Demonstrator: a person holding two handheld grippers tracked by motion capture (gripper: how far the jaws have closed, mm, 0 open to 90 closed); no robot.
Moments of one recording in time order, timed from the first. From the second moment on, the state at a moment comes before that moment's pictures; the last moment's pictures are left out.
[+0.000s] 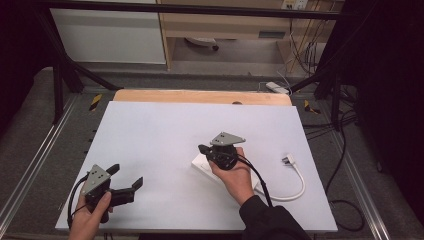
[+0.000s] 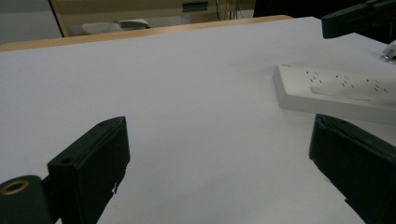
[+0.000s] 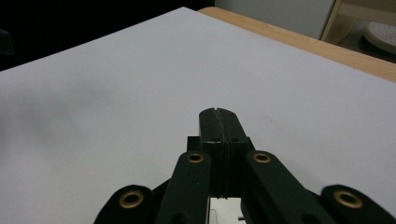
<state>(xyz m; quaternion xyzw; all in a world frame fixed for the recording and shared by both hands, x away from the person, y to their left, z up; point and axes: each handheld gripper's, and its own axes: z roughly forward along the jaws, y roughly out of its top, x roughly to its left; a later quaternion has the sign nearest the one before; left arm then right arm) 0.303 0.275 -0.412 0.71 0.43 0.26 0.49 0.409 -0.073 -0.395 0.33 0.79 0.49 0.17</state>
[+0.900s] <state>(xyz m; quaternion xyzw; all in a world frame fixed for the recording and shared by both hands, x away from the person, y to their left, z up) 0.303 0.273 -0.413 0.72 0.42 0.26 0.49 0.406 -0.073 -0.419 0.35 0.81 0.44 0.14</state>
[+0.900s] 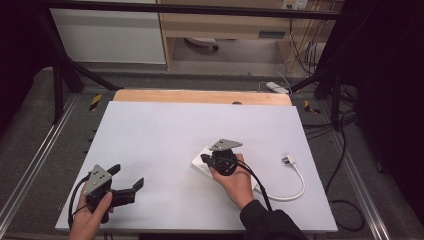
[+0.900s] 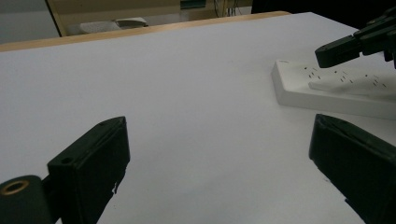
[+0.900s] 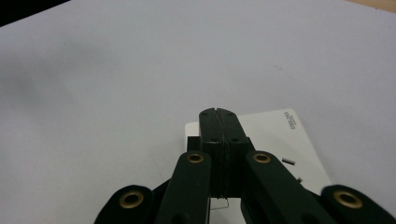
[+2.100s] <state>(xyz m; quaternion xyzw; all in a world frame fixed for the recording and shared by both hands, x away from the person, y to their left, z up) 0.303 0.273 -0.413 0.72 0.42 0.26 0.49 0.409 -0.067 -0.432 0.36 0.83 0.40 0.12</state>
